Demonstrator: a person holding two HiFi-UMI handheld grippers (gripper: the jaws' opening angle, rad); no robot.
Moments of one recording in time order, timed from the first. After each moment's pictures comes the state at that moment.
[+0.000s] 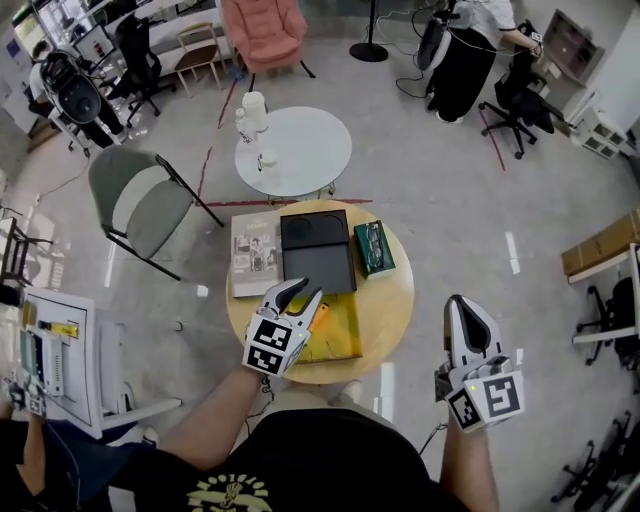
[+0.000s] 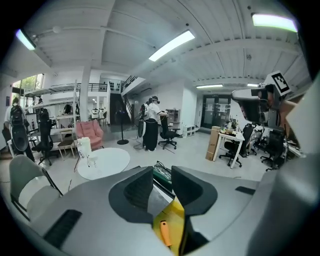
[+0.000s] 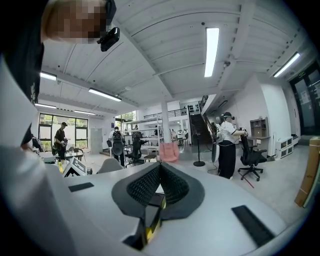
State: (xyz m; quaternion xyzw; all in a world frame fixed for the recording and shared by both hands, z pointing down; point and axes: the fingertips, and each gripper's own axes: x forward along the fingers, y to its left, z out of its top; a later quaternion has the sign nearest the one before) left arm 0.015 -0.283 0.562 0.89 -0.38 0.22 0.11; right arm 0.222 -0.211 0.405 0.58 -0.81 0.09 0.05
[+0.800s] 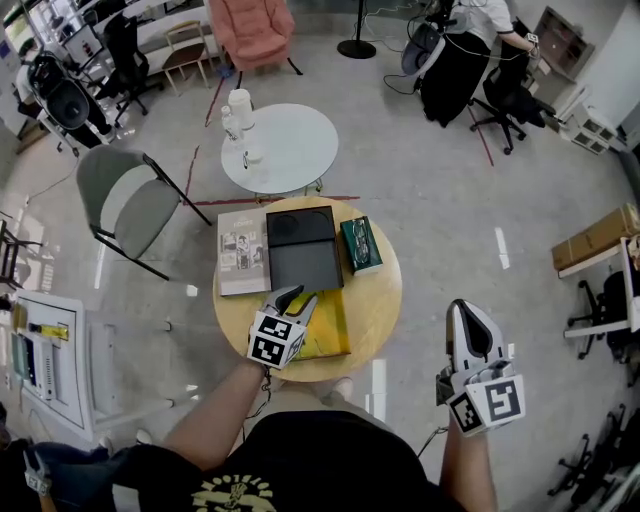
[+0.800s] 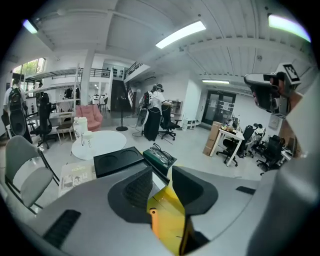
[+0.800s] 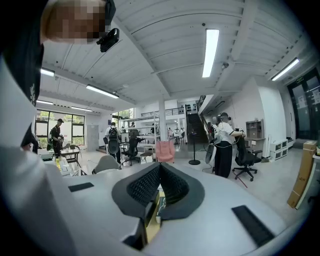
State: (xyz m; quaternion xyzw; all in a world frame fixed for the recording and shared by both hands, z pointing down) left arm 0.032 -0.273 0.635 0.88 -0.37 0.25 0.18; right arm 0.248 -0.191 0.406 0.59 -0.80 0.09 0.06
